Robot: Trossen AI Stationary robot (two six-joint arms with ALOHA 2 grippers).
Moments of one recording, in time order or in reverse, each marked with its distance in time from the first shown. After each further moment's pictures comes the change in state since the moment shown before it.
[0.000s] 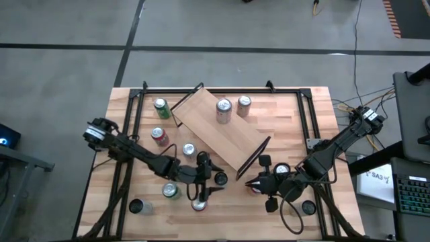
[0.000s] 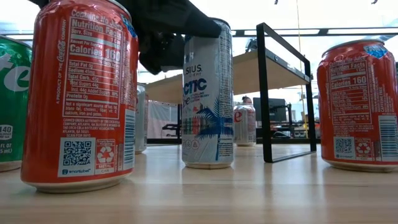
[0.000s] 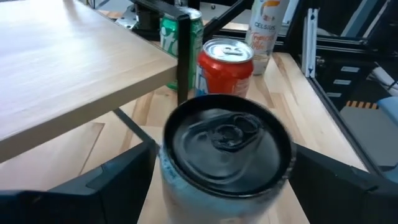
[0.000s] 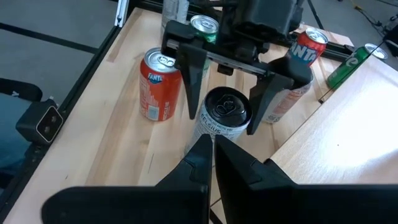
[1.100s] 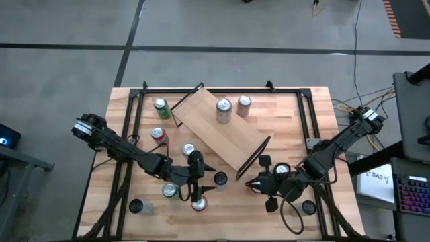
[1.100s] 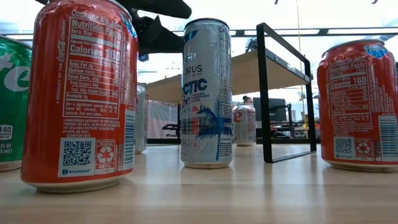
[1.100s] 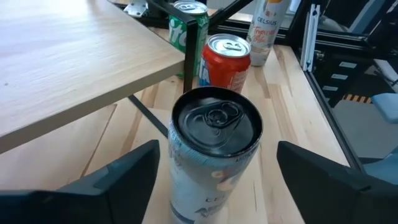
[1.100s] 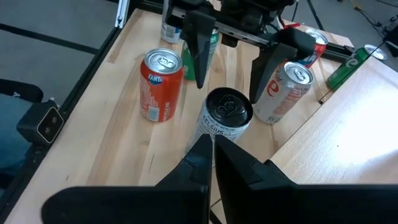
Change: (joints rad) left arm -0.047 -0.154 0.000 -0.233 -0.046 -0.086; right arm 0.000 -0.001 0.003 0.000 0.000 -0.002
